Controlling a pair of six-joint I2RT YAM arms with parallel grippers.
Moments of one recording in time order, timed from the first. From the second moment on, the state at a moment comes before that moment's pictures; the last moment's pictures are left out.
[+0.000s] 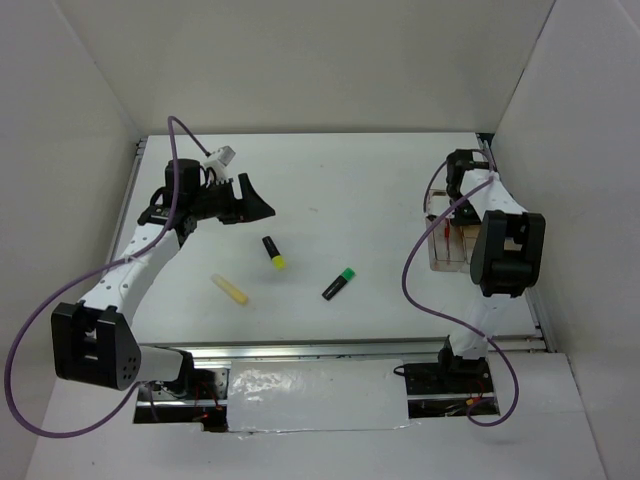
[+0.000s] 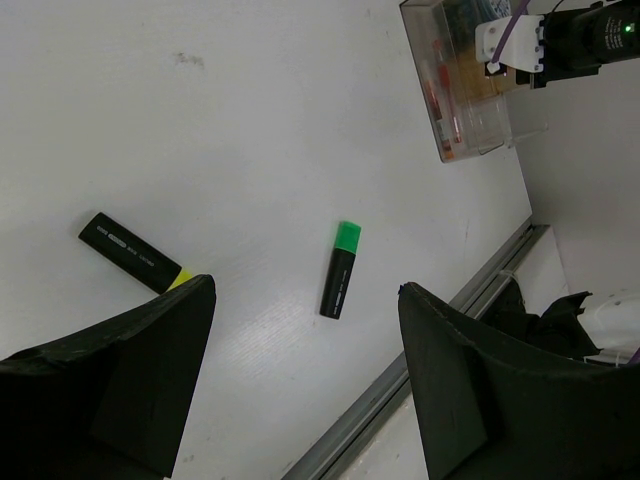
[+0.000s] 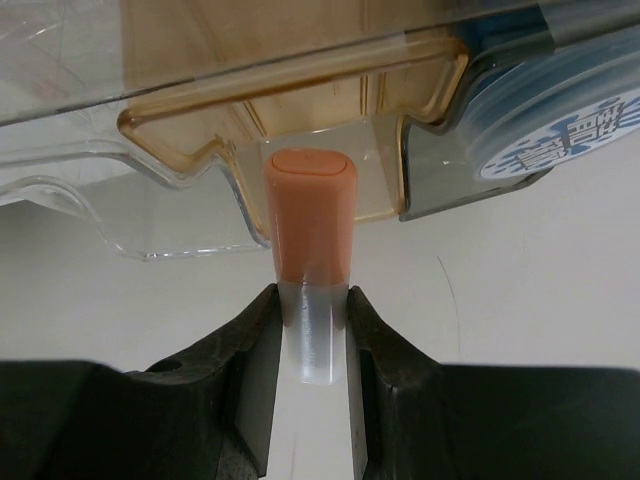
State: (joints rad) left arm -0.15 1.33 1.07 -0.30 0.64 -0.41; right arm -0.09 1.89 1.46 -0.95 0.55 -1.50
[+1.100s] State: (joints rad) left arm 0.03 1.22 1.15 -0.82 0.83 0.68; right arm 0.13 1.80 1.93 -1.23 0.07 -1.12
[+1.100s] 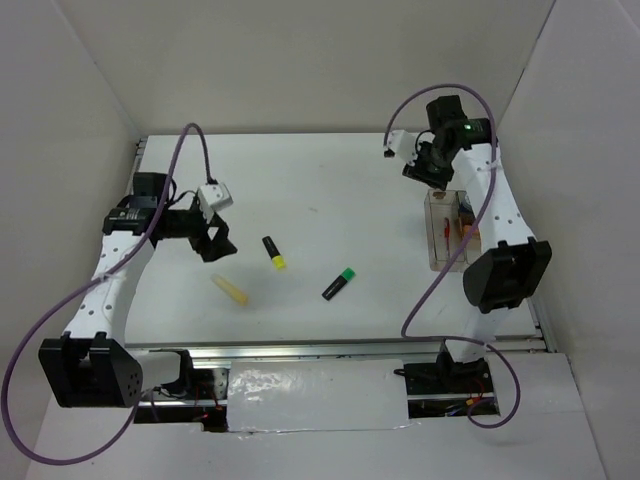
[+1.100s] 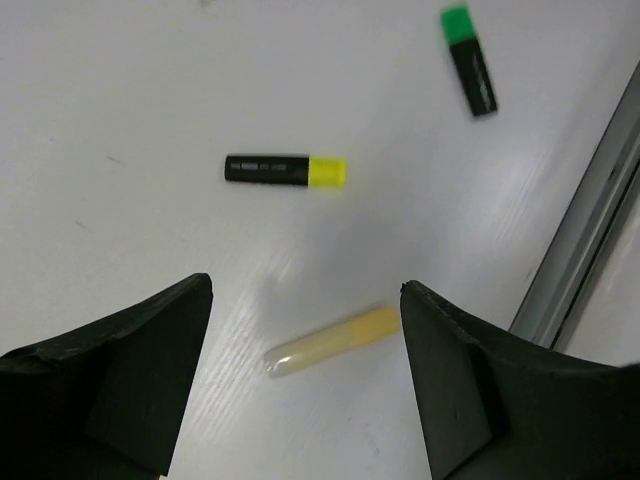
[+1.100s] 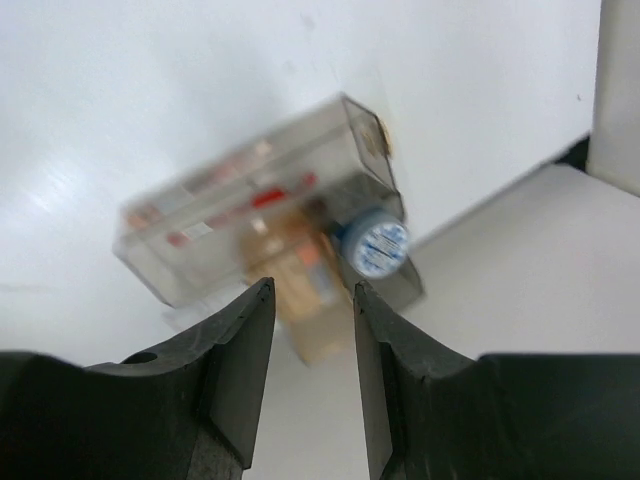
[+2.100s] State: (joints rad) left arm -0.18 1.56 0.92 -0.91 0.44 1.64; right arm -0.07 1.49 1.63 -1.25 -0.64 -0.51
